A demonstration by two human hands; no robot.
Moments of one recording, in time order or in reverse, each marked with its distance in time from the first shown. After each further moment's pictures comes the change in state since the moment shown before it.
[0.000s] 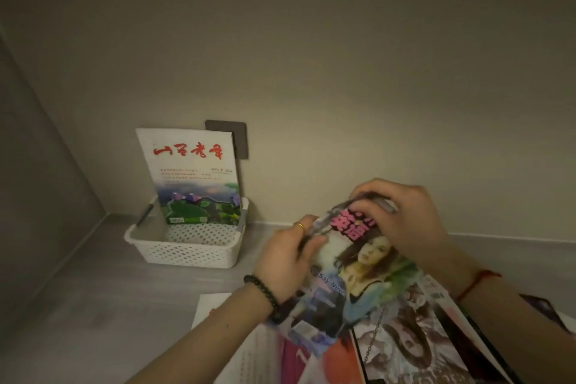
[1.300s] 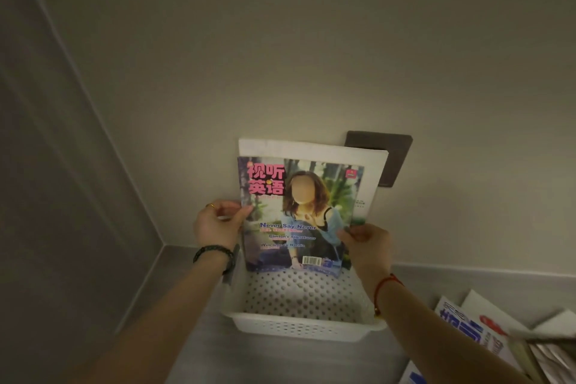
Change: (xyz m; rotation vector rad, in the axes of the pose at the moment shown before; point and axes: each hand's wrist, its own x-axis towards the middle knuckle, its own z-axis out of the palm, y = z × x) left_hand 0.065 -0.350 -0.203 -0.320 0.609 -0.706; right_hand 0.131 -0.013 0.368 0.415 0.184 0.931
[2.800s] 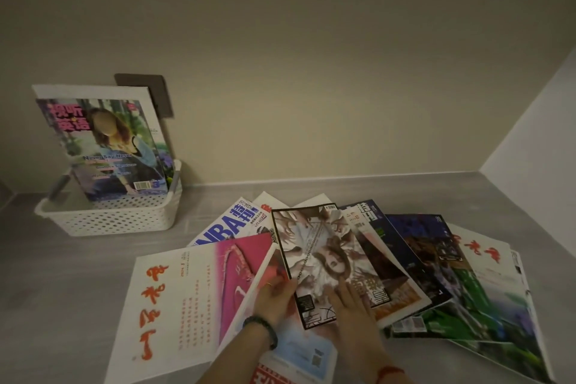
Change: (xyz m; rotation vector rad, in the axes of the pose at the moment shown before) left_hand -0.484 -0.029 0.207 -0.017 -0.716 -0.511; right_hand -0.152 0.229 -0.415 -1.117 -0.442 -0.117
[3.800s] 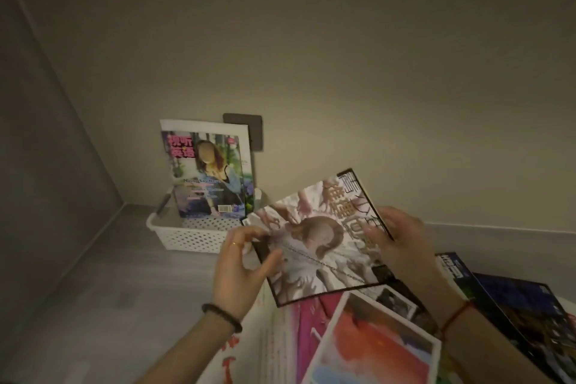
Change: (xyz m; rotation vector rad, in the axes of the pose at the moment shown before) left_hand -0.056 0.121 -0.166 0.377 0.530 0.874; right_hand 0.030 -0.135 -0.194 0.738 0.580 -0.404
